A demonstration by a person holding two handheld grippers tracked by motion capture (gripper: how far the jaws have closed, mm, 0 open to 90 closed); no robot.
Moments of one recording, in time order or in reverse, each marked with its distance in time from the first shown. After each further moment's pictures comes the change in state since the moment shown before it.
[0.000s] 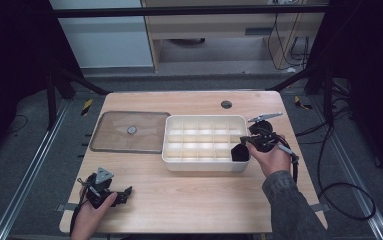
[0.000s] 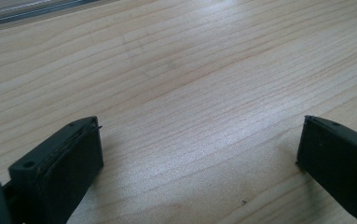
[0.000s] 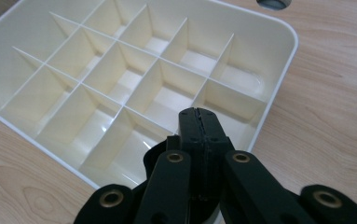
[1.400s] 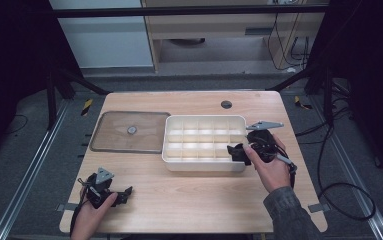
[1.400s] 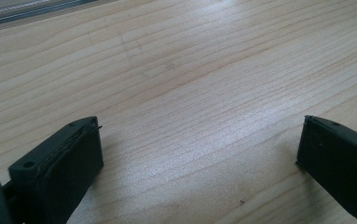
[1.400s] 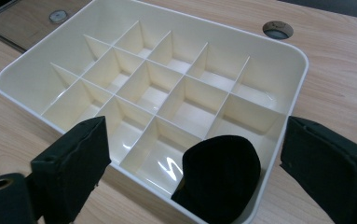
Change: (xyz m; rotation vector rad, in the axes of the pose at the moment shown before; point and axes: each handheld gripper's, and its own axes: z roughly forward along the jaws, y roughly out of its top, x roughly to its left) left arm -0.001 0.000 0.000 -0.002 -0.001 0.000; right arm 0.030 -0.014 -0.019 -0.124 -0.012 -0.028
